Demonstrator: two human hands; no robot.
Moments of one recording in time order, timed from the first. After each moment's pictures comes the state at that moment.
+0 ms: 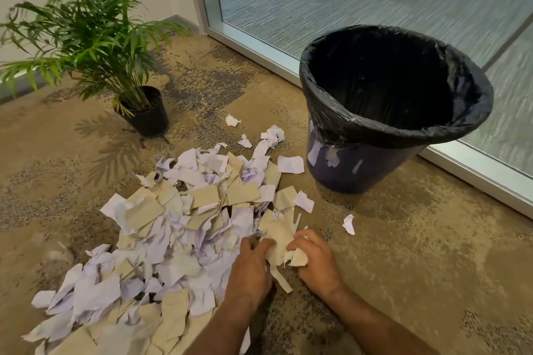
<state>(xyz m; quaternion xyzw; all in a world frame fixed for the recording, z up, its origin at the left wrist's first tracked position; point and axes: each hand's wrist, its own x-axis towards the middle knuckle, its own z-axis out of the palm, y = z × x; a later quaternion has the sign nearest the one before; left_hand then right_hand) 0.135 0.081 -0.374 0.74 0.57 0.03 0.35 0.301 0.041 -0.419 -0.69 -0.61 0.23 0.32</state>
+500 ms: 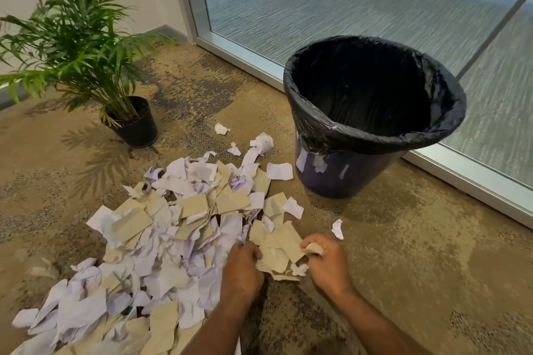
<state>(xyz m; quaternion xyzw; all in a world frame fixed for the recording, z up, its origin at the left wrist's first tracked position) 0.150 0.094 -0.372 0.66 0.63 0.07 0.40 0.325 0.037 -0.395 -0.78 -0.40 0.28 0.39</state>
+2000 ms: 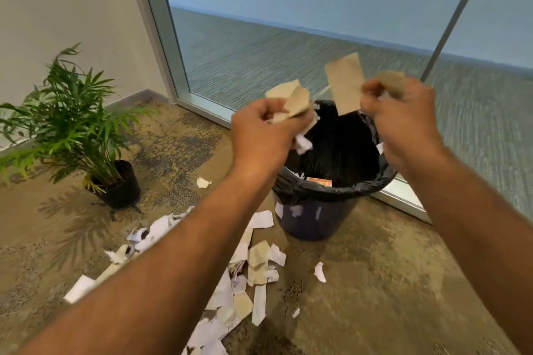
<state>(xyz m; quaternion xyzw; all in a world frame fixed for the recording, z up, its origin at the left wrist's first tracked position) 0.265 0.183 -0.051 0.55 0.36 0.46 0.59 0.431 0.127 -0.037 -0.67 -0.35 0.10 0.64</state>
